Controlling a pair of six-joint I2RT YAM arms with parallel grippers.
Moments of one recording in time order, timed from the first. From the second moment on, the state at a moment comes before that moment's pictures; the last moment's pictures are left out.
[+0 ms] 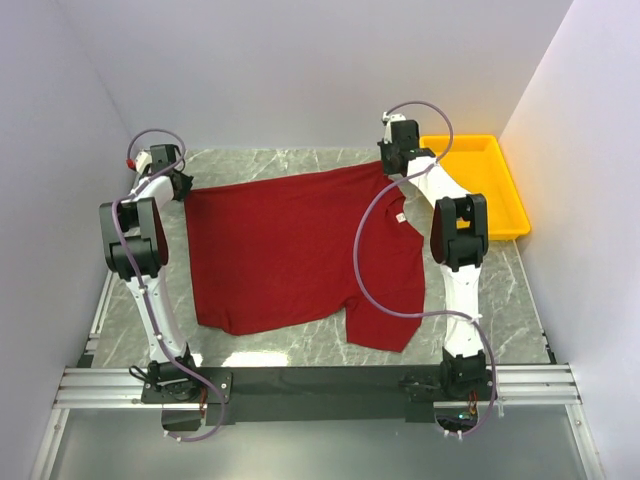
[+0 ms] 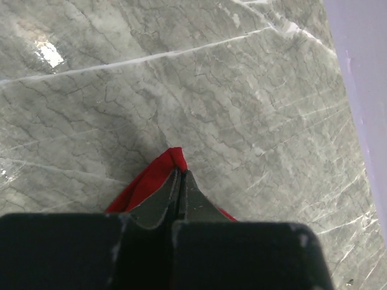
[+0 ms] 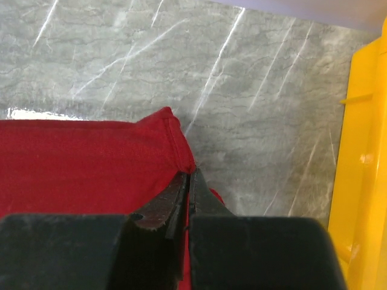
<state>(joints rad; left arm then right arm) 0.16 2.18 1.61 -0.22 -0.18 -0.91 0.17 2.34 2.00 -0.35 0.06 -0.04</state>
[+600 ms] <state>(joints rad) 0.17 1.88 1.35 -0.16 -0.09 -0.80 0.14 1.99 1.59 -0.24 -0.17 -0.11</state>
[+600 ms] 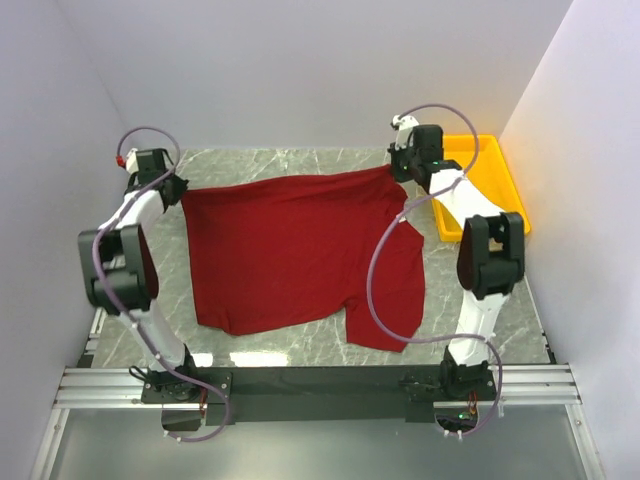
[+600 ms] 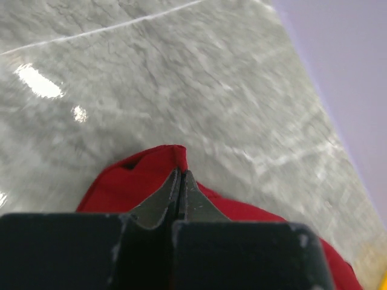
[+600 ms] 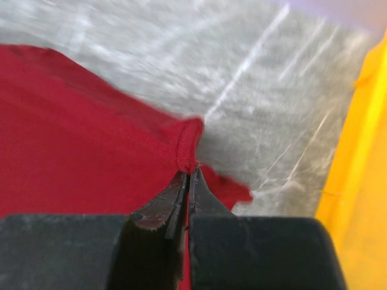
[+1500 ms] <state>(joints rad) 0.21 1.61 1.06 -0.28 0.03 -0.70 0.11 1.82 1.39 -0.47 -0.36 -0.45</state>
